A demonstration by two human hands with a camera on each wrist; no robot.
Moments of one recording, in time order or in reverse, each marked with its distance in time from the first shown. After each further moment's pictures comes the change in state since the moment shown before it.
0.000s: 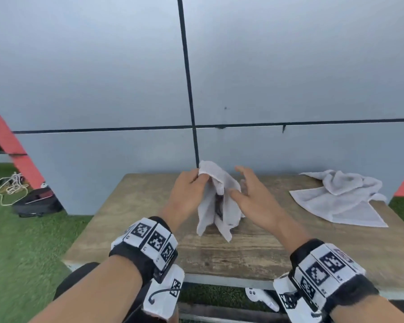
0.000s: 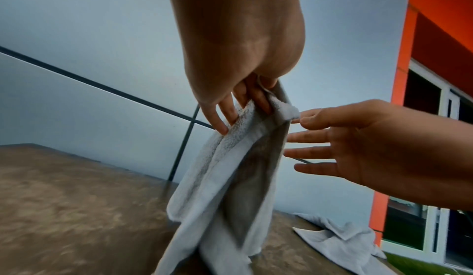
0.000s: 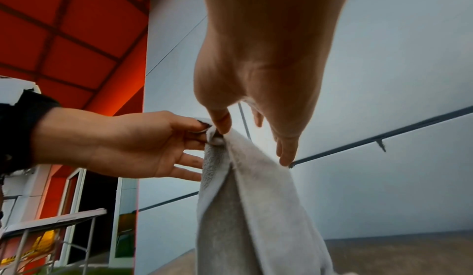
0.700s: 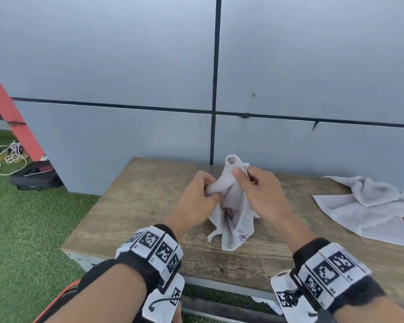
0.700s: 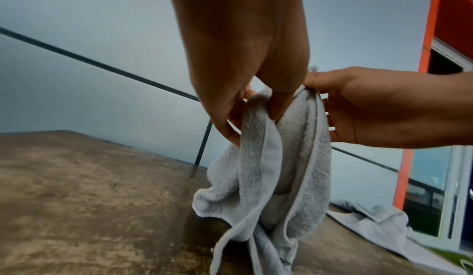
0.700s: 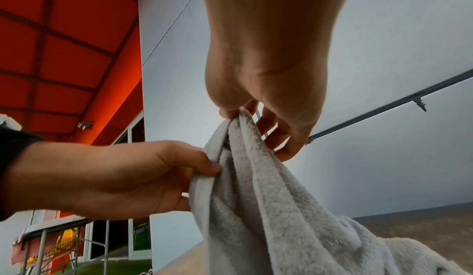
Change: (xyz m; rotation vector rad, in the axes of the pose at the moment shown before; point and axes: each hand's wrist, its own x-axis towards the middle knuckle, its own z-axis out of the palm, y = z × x) left_hand 0.022 -0.076 -0.020 0.046 -0.066 -0.091; right_hand 0.062 0.002 0.051 -0.059 0.174 -0.095
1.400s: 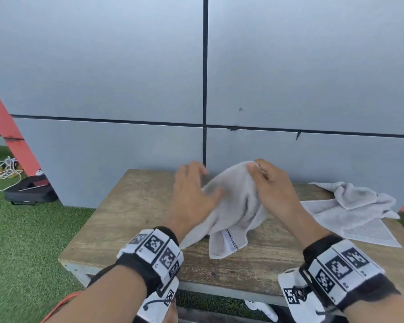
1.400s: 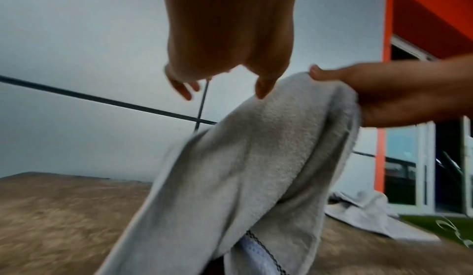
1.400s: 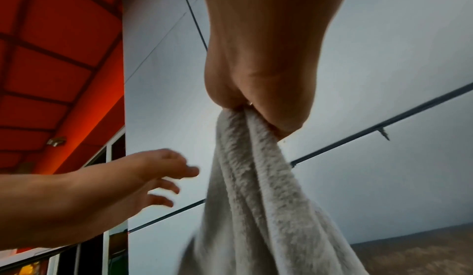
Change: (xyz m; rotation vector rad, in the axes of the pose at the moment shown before) left_hand -0.019 0.048 -0.003 0.257 0.219 0.198; right_hand -0.006 -0.013 -0.050 0.084 0.071 -0.009
